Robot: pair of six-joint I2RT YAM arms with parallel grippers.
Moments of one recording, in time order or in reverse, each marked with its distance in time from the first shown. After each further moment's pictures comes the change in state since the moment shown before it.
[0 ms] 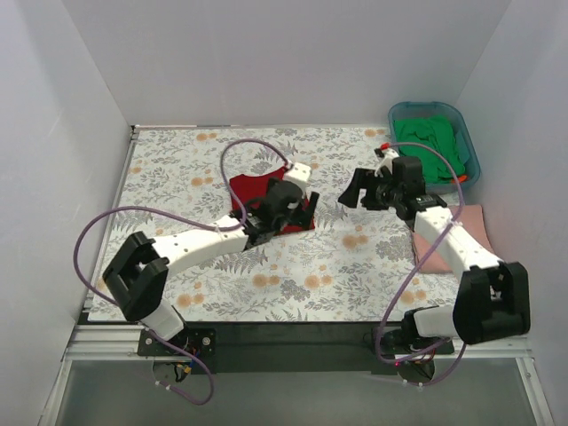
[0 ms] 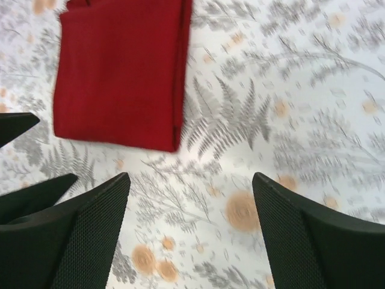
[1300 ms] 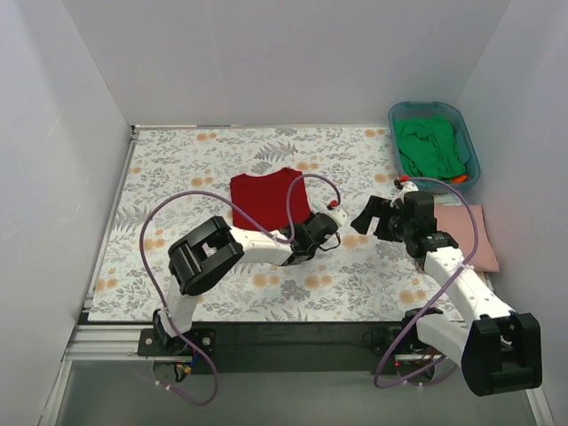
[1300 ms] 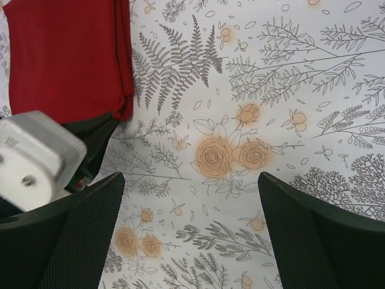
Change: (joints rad) left arm -0.201 0.470 0.075 0.177 -0.223 0.395; right arm -0.051 -0.347 -0.364 -0.026 0.130 0.085
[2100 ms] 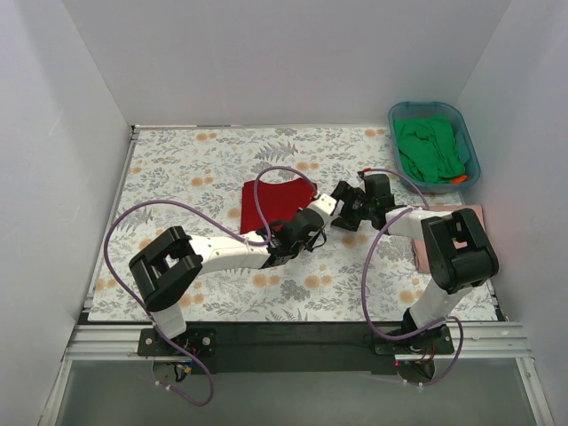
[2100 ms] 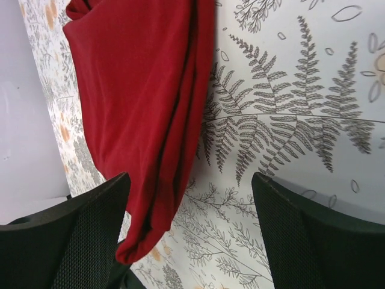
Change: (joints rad) left arm 0.003 -0.289 -0.143 -0.032 0.172 -0.265; right arm 0.128 0.650 0.195 0.412 -0.201 0.385
